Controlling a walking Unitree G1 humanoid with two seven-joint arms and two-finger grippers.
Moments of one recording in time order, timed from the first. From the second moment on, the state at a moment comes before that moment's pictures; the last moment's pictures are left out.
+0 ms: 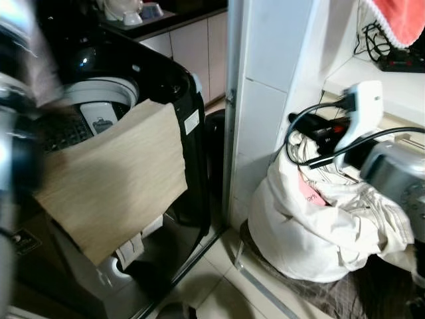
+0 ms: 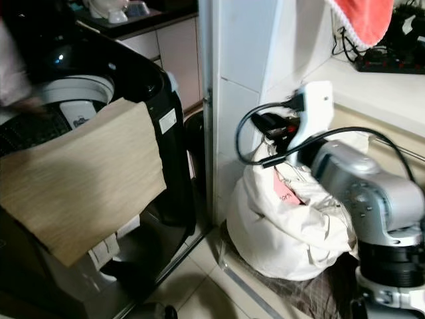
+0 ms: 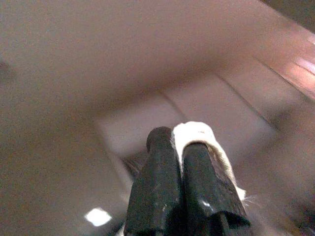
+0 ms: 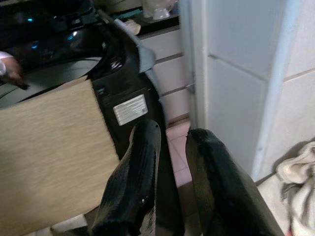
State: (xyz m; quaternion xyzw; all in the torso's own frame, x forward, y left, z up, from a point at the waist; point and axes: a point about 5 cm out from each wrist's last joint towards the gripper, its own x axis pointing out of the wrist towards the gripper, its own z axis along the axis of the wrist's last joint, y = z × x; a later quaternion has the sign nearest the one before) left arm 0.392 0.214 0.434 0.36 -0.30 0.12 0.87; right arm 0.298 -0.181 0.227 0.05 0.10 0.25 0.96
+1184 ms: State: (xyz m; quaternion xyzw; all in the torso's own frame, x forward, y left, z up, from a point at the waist) left arm 0.418 0.229 0.297 0.36 0.13 -0.06 0.92; right arm 0.254 -0.134 0.195 -0.03 0.17 0.43 0.89
